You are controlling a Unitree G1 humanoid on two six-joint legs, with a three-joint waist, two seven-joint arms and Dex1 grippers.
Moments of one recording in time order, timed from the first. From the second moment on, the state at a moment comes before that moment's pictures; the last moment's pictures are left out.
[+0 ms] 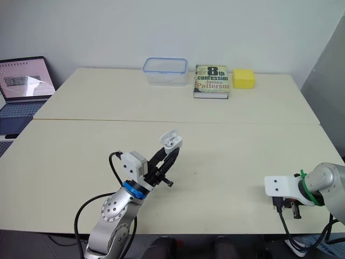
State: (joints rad) left arm 0.02 0.15 -0.15 -0.35 -0.26 0.02 -0.42; right arm -0.08 -1.29 0.19 -0.38 -0.10 0.52 1.28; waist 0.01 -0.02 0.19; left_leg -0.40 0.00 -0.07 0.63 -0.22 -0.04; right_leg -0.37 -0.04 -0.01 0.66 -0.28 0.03
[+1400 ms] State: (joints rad) left arm -0.10 0.12 -0.15 -0.26 -0.26 -0.05 -0.45; right arm -0.47 -0.30 0.15 -0.30 0.25 0.24 0.70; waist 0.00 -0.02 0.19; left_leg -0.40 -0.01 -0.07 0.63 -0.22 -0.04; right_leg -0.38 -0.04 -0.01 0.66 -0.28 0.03
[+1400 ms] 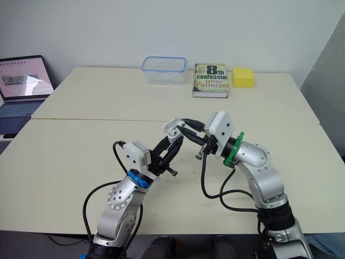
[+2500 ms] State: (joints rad) left arm -0.10 0.12 -0.15 -0.26 -0.26 -0.05 -0.45; right arm -0.48 -0.37 0.18 -0.26 0.21 0.17 0.74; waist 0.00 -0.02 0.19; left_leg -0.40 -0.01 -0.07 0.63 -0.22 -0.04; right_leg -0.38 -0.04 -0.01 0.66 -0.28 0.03
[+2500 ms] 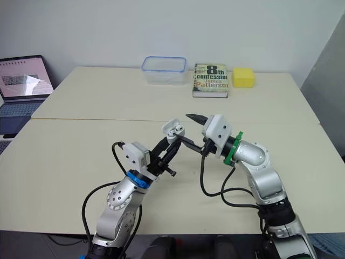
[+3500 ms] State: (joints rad) left arm -0.37 0.29 -0.21 -0.18 -0.61 0.32 -1.04; right arm -0.39 -1.00 -0.19 -0.43 0.64 0.83 0.92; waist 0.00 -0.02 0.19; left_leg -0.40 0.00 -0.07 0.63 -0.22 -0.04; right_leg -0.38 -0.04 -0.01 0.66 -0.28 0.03
